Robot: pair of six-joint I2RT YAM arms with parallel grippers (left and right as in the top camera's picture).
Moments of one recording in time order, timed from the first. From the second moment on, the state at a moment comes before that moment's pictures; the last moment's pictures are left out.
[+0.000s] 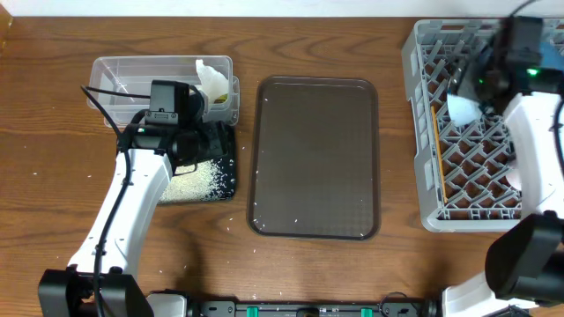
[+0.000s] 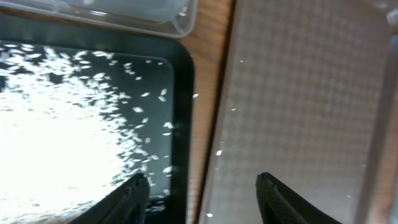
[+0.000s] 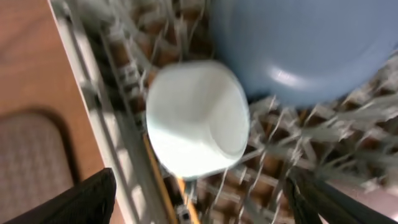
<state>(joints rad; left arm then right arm) -0.07 1.47 1.09 -0.77 0.25 -0.31 -0.15 1.74 1.56 -0.85 0.10 0.22</state>
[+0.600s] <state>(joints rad) 0.02 1.19 1.01 -0.96 0.08 -0.21 -0.30 1.60 1.29 -0.87 -0.15 0.11</state>
